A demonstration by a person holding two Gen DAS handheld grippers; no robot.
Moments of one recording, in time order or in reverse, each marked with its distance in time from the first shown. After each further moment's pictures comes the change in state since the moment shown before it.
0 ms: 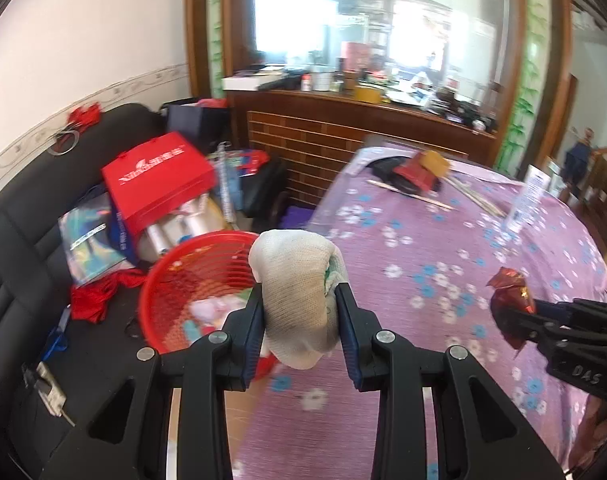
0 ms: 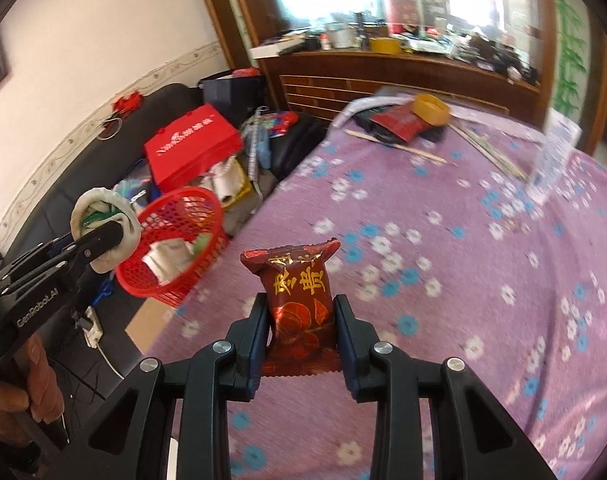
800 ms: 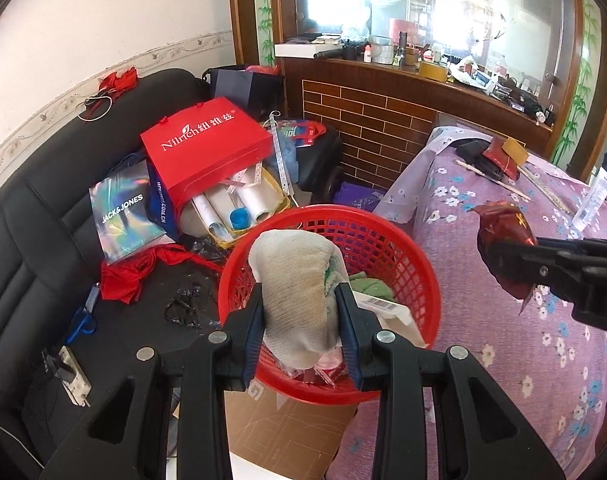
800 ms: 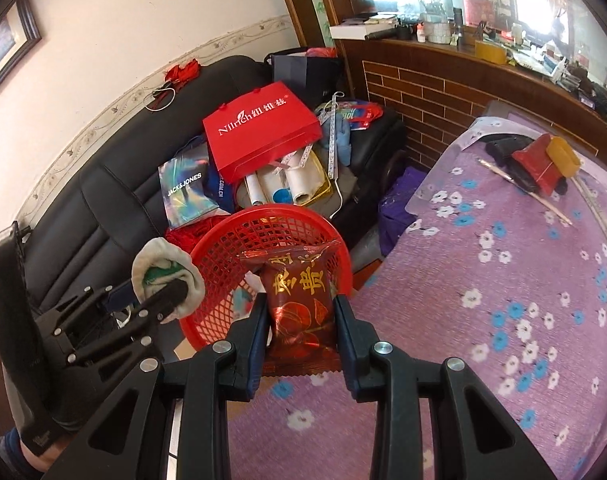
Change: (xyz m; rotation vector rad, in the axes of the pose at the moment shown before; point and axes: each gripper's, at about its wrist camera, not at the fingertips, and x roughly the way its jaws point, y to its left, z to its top) left arm 0.061 0.093 -0.003 -0.038 0.094 0.107; right arm 0.099 0.112 0.074 -0.099 0.084 0.144
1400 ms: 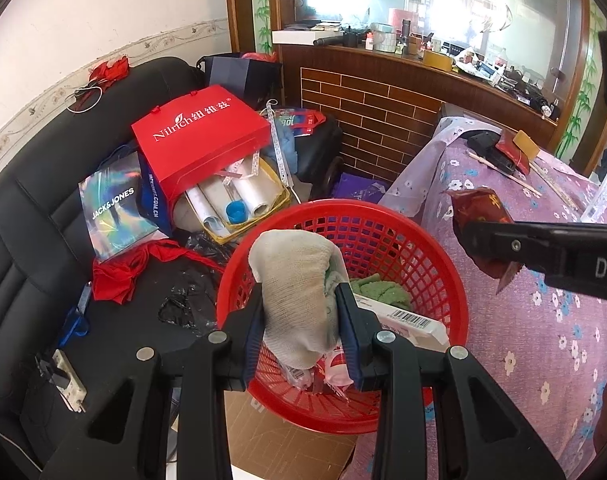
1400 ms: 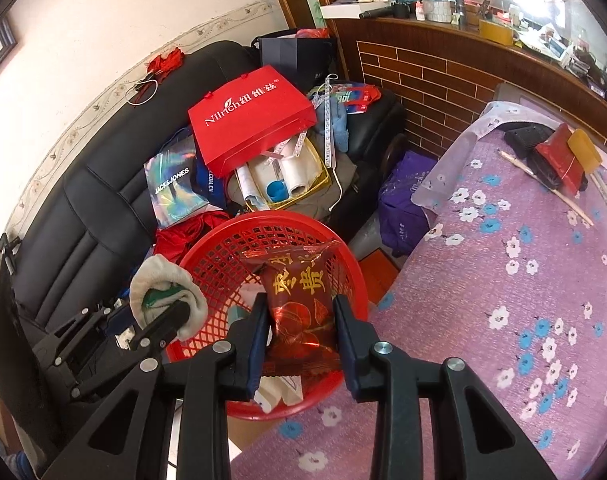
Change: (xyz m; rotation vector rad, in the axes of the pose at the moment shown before) left arm 0.034 0.012 0.006 0.004 0.039 -0.020; right arm 0.049 0.003 0.027 0.043 0.063 -0.010
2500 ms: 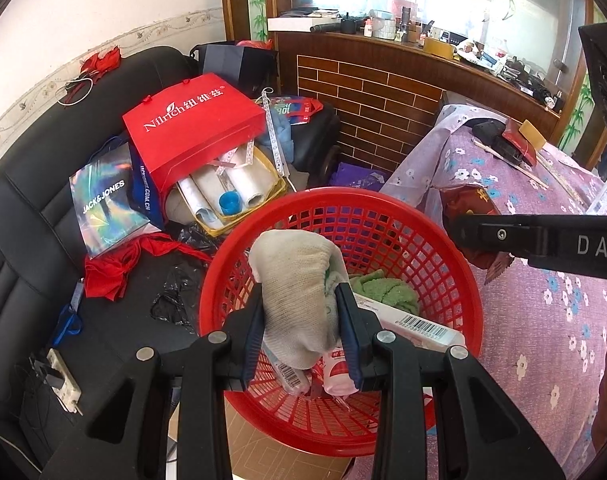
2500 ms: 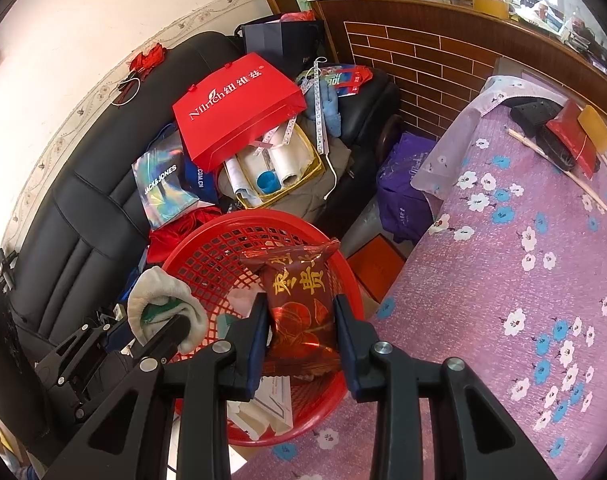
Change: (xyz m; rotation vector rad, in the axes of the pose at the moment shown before) left arm 0.028 0.002 0.001 0.005 0.038 -0.016; right arm 0.032 -0.016 0.009 0.054 0.053 0.003
